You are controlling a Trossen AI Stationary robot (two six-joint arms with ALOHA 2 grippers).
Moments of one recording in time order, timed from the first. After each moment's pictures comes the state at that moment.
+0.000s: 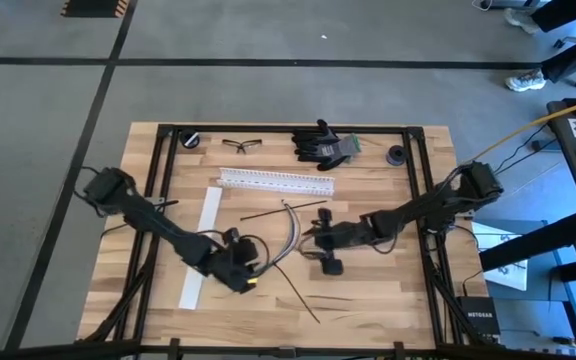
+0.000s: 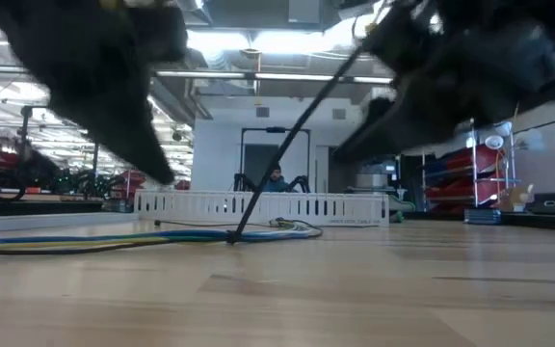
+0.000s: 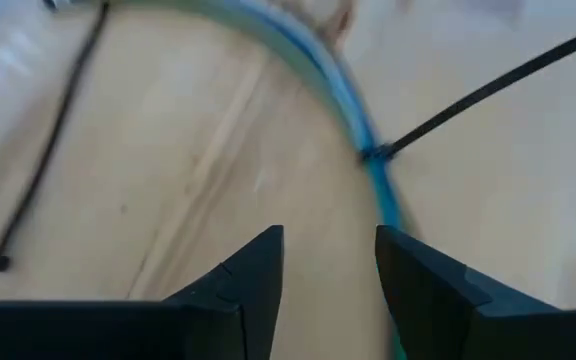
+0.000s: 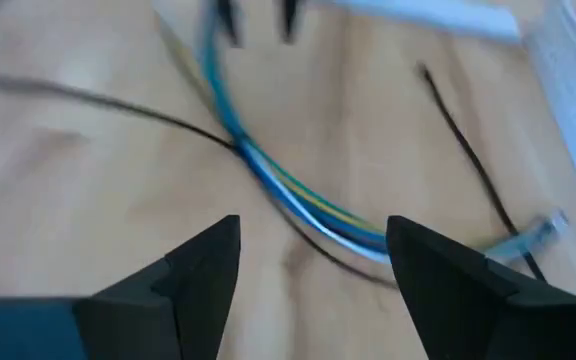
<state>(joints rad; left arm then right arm) -0.53 1.68 0.90 -0.28 -0.54 -0.78 0.28 1.64 0.66 0.36 0.19 0.05</state>
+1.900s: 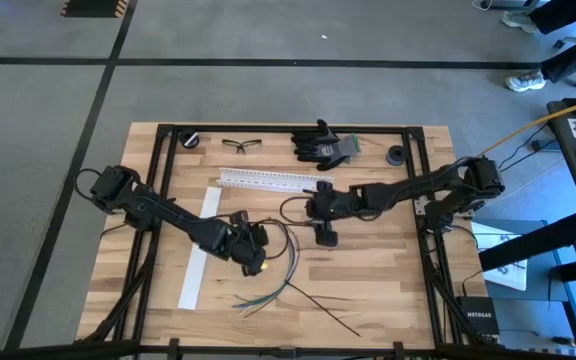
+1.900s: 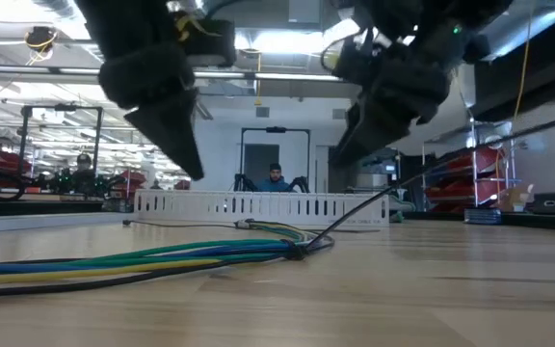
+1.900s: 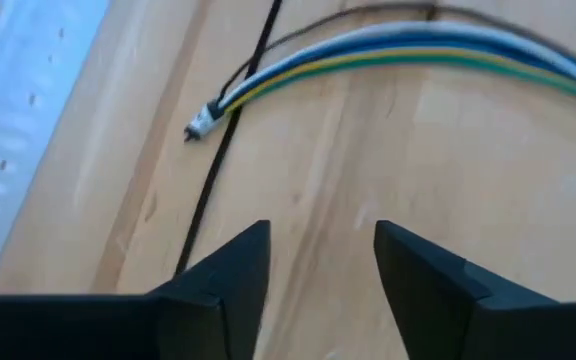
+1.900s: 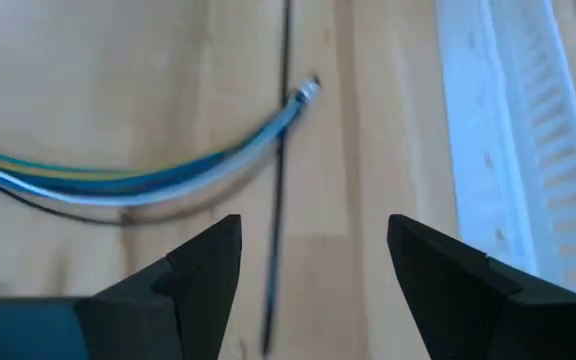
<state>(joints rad) -0.37 1.71 1.09 -0.59 -0.48 -0.54 0.04 1.58 0.86 -0.14 0.08 -0.03</state>
